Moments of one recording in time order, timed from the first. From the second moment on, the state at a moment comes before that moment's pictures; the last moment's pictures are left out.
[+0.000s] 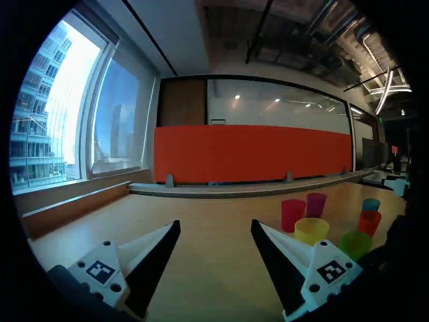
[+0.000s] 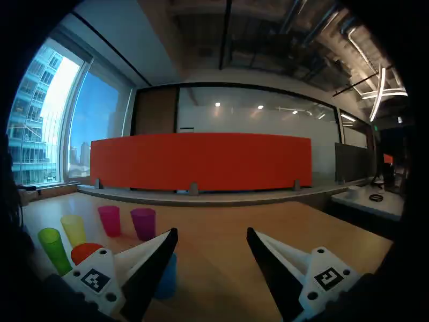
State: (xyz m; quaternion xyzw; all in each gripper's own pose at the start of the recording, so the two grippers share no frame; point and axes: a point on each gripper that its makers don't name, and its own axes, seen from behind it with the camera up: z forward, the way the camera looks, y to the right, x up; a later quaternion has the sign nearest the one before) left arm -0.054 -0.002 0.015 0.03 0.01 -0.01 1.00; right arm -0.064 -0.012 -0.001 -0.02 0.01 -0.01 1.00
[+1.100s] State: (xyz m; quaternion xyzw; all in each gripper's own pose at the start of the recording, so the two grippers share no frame) left arm -0.053 -0.002 0.015 0.03 0.01 -0.01 1.00; right arm -0.064 -0.013 -0.002 -0.02 0.01 -0.01 1.00
